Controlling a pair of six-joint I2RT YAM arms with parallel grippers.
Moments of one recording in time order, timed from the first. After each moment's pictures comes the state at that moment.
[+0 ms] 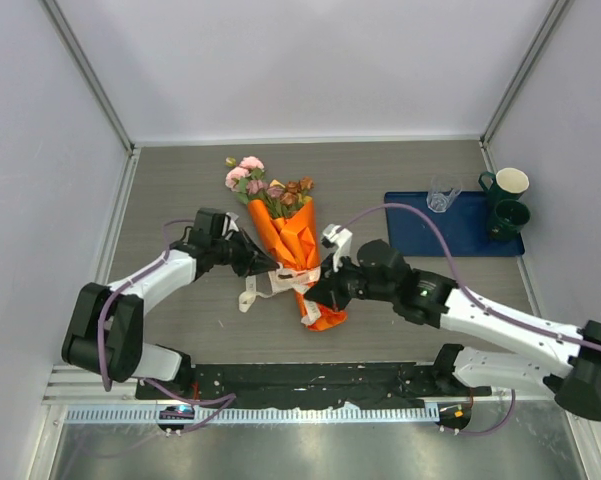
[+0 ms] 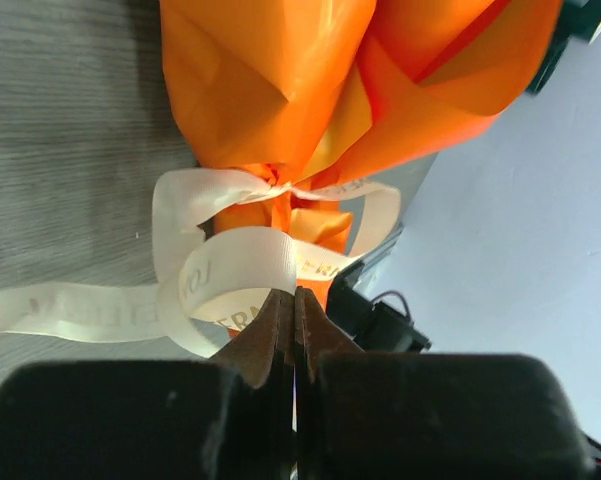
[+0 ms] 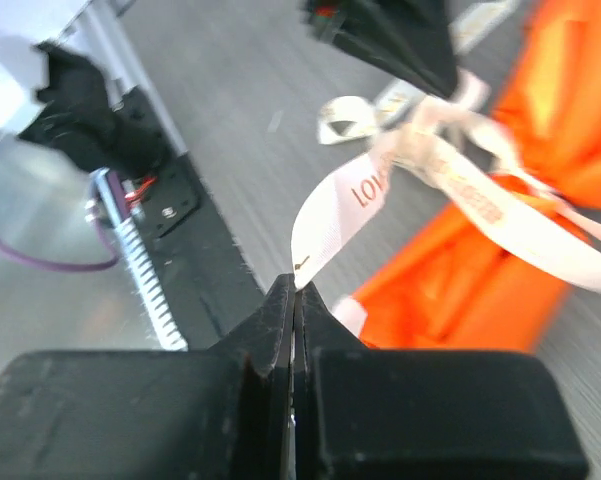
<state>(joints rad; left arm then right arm) -0.31 1.41 0.72 -0.18 0.63 -1.06 0.99 1.07 0.77 -0.14 -0.26 0.37</state>
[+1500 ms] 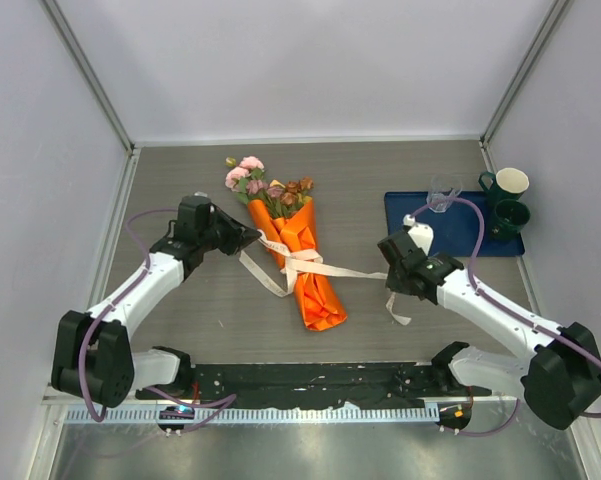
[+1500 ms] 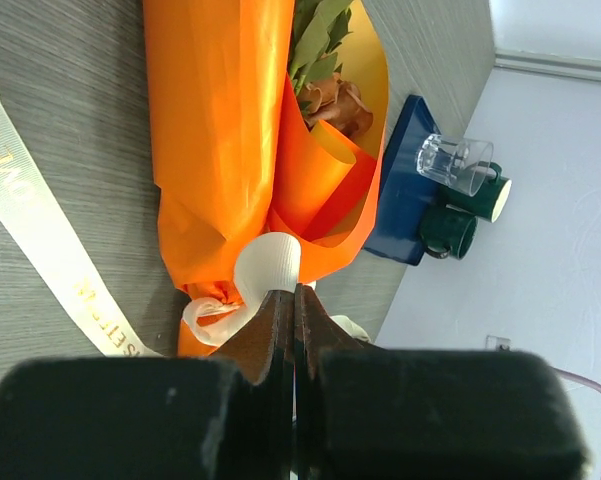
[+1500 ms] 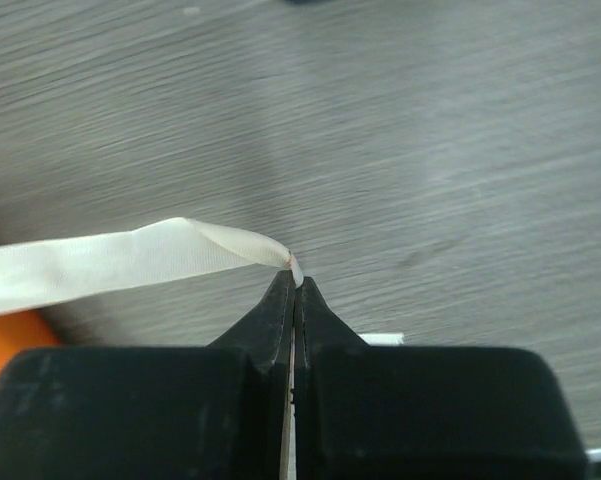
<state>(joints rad) -0.27 1.26 0.78 -0.16 0.27 -1.18 0.61 1.11 0.74 -0.69 0.39 0.72</state>
